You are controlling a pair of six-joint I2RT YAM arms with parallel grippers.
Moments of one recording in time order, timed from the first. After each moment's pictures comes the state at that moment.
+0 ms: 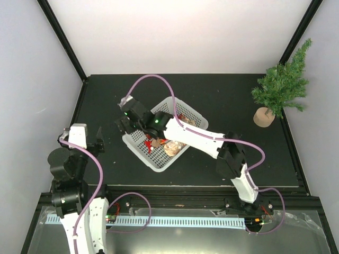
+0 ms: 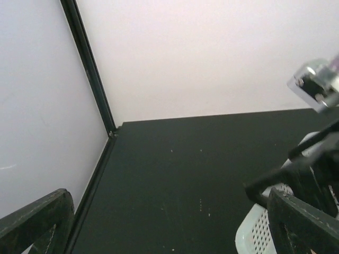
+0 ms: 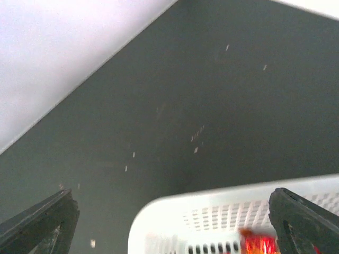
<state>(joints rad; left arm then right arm) 0.24 0.30 0.83 -0.67 0.19 0.11 1.10 2.09 1.95 -0.53 0.20 0.34</state>
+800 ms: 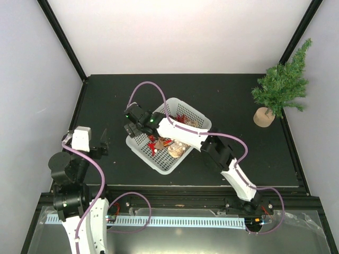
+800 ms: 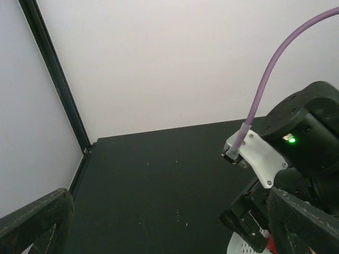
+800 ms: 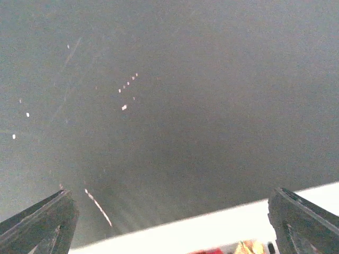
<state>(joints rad) 0.25 0.25 0.80 -0.64 0.31 0.10 1.03 2.32 2.07 -0.62 0.28 0.26</state>
